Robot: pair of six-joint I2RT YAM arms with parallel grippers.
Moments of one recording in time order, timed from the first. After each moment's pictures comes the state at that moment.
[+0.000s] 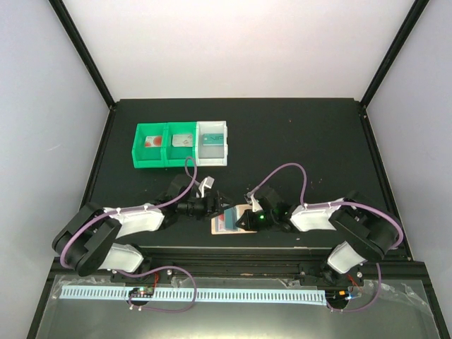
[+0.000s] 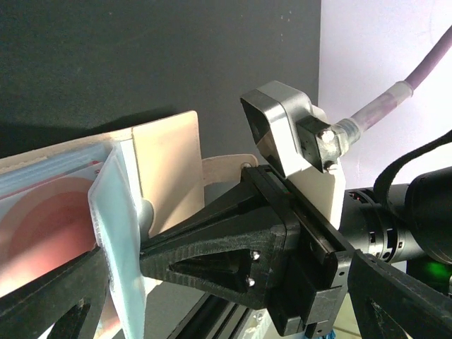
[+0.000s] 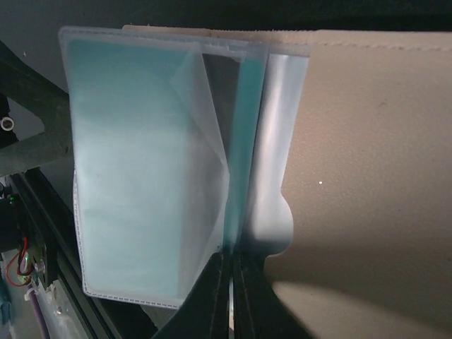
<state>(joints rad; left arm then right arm) -0.62 1.35 0.38 0.38 0.68 -1.03 0.86 1.55 0.48 0.21 -0.43 0.83</state>
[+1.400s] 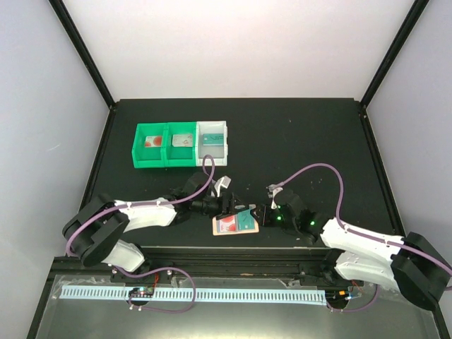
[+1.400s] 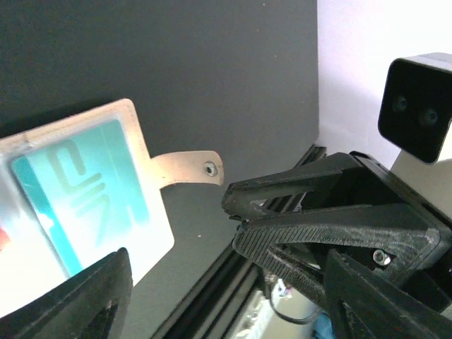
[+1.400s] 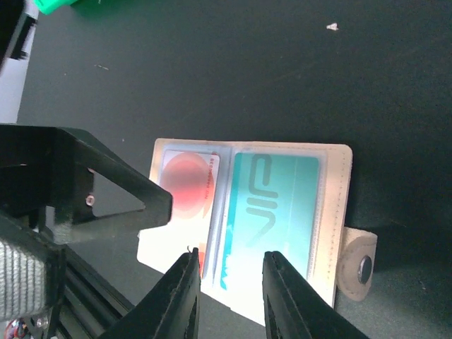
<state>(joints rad) -0.77 1.46 0.53 0.35 0.62 -1.04 0.86 1.04 0.37 -0.02 -0.11 0.84</state>
